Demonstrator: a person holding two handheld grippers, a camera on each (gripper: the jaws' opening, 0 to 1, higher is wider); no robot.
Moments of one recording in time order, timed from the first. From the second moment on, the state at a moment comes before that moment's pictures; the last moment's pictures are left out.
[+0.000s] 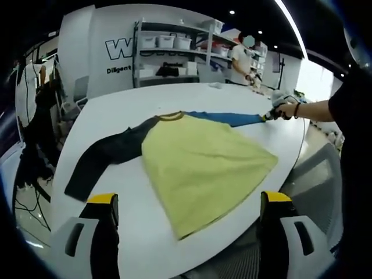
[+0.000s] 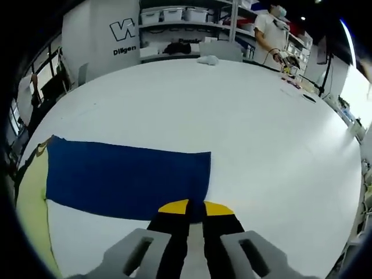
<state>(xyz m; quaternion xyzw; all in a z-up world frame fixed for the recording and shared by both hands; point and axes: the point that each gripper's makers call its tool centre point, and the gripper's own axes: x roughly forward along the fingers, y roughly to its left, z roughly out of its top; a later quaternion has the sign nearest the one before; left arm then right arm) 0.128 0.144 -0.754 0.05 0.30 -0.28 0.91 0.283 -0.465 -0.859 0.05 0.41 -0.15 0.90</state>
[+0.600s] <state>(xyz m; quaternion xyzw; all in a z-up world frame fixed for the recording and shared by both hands) 0.132 0.135 -0.753 0.05 0.30 -0.29 0.91 0.333 -0.400 -0.798 0.06 0.35 -0.08 0.93</state>
